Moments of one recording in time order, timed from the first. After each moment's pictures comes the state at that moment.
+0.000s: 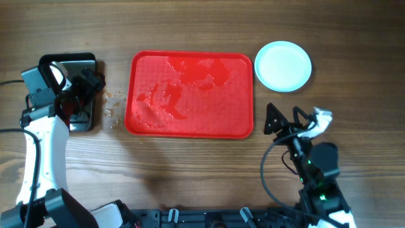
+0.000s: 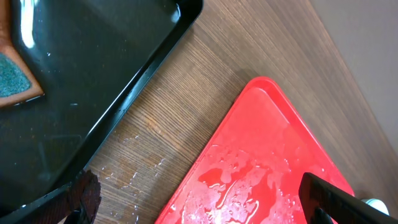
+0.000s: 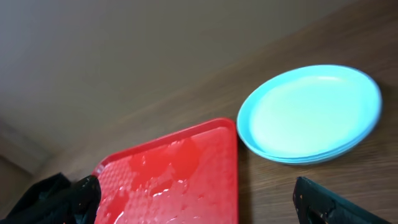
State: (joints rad) left arm 0.37 1.43 0.98 -0.49 0.32 -0.50; right arm 0.23 0.53 0.12 0.25 0.02 0.56
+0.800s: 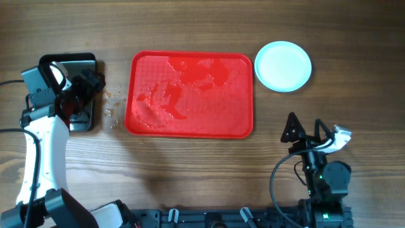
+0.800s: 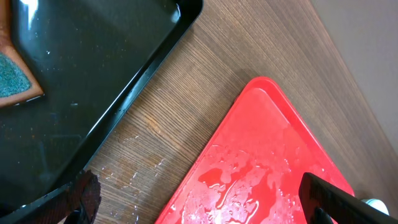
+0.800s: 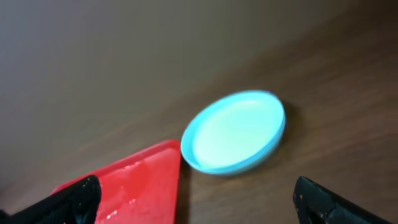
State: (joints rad) left arm 0.37 1.43 0.98 -0.49 0.32 -0.50; right arm 0.00 0.11 0.01 0.00 -0.02 0.48
